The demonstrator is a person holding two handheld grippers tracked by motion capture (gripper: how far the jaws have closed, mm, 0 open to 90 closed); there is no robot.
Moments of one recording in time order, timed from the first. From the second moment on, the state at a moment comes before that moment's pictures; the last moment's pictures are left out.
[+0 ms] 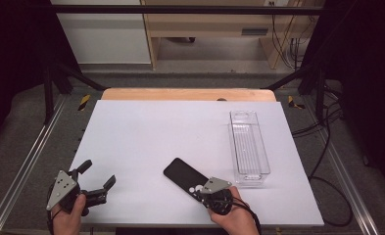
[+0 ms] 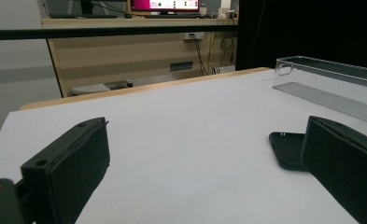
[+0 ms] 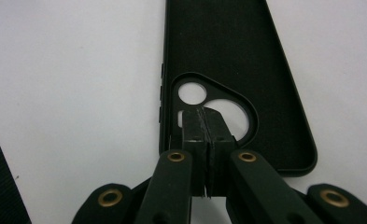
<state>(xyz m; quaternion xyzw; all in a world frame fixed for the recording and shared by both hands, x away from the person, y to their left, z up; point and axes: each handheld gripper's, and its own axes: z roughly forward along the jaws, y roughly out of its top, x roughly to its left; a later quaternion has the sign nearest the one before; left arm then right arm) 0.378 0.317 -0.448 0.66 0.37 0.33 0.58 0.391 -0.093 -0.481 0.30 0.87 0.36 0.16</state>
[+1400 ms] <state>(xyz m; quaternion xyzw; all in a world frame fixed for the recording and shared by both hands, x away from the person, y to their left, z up) 0.378 0.314 -0.447 0.66 0.36 0.33 0.57 0.405 -0.089 -0.480 0.33 0.85 0.38 0.18</state>
